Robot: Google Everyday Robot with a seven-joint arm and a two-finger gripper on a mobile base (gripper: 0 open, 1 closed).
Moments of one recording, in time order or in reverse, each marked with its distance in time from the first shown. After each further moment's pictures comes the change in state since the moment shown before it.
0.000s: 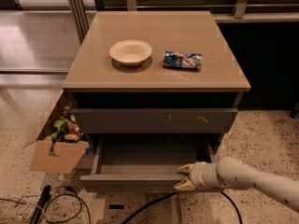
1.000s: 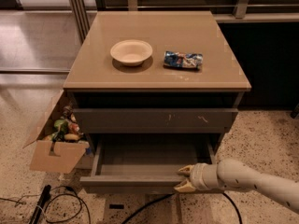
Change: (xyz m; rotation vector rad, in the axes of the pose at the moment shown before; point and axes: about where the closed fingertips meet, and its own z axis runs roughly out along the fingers) arm 0.000 0.006 -0.002 0.002 0.001 0.007
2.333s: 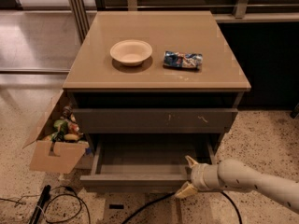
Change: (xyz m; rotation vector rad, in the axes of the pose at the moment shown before) arm 0.000 0.000 0.000 0.000 0.000 0.000
